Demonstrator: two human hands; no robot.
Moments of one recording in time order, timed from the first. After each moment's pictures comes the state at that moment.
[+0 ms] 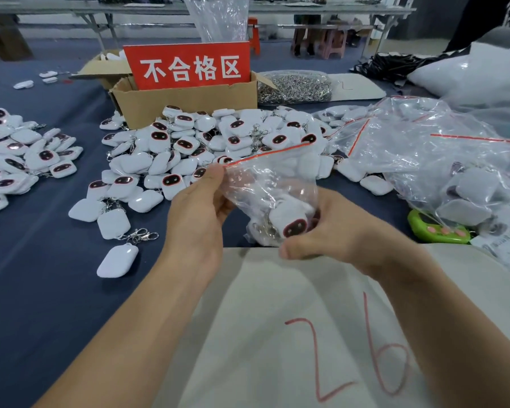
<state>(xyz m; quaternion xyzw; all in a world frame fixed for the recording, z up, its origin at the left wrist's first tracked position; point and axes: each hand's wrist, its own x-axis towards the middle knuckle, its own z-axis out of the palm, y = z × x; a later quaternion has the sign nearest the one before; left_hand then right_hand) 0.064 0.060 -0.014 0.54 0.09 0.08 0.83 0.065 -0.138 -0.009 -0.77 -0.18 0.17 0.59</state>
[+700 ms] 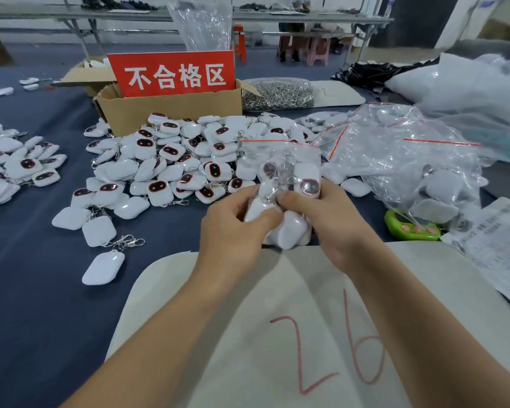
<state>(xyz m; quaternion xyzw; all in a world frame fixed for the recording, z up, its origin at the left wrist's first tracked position) 0.050 0.021 -0.025 0.78 -0.03 0.08 0.63 0.074 -0.136 -0.017 -0.69 0.00 0.03 0.72</state>
